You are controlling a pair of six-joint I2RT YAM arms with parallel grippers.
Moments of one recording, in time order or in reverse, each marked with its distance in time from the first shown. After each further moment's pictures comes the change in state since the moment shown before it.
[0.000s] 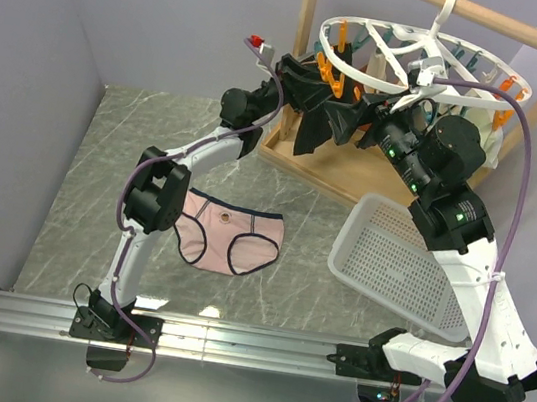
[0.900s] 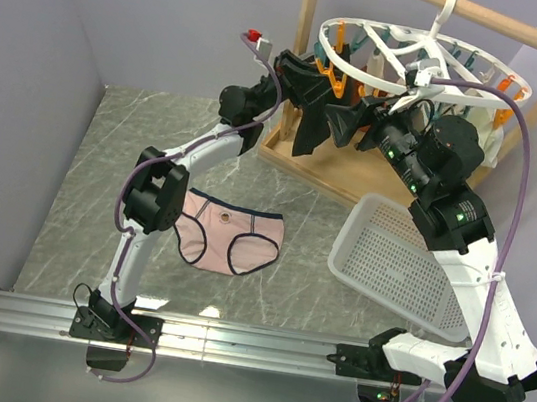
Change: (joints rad) left arm -0.001 -0.003 0.043 0.013 -0.003 -0.026; right arm -0.001 0.000 0.002 -0.034 0.004 0.005
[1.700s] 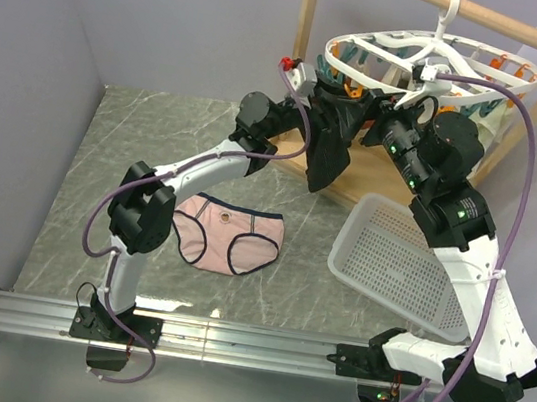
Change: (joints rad) left arm -0.164 -0.212 -0.161 -0.289 -0.081 0.647; right arm -0.003 0.015 0.031 -0.042 0.104 0.029
